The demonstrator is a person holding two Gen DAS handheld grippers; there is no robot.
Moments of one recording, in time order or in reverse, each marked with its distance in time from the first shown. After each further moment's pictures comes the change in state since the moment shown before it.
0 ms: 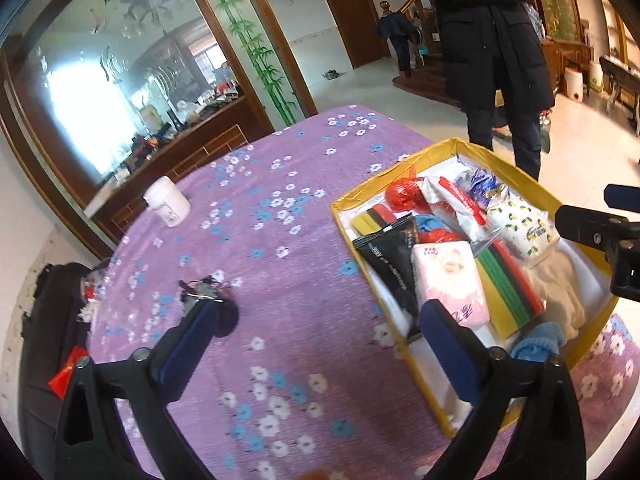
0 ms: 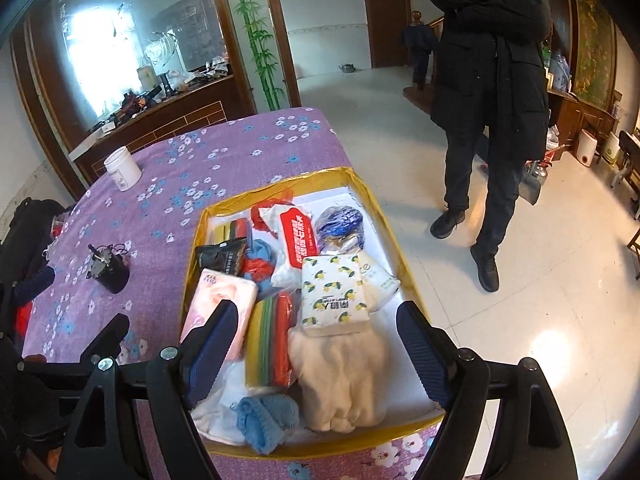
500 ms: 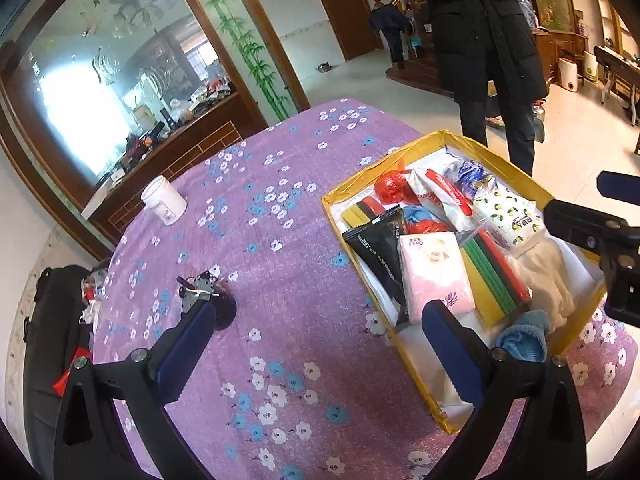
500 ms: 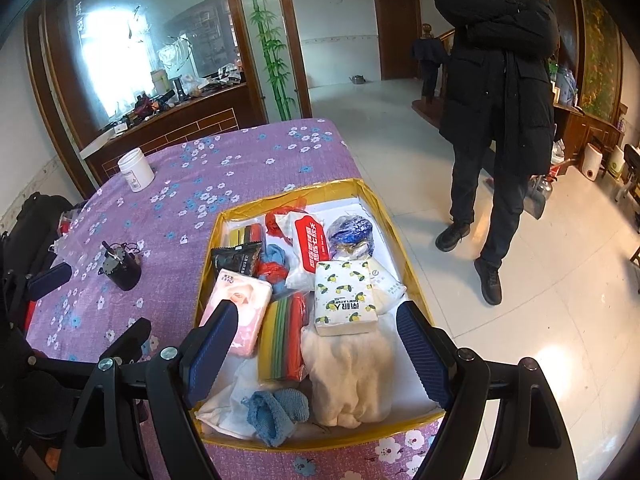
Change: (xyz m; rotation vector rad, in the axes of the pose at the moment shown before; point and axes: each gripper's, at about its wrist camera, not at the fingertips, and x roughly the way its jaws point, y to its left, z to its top) left arm -0.006 -0.005 0.000 0.014 0.037 -0.024; right arm -0.015 0.007 -0.004 -0.035 -0.037 0.018
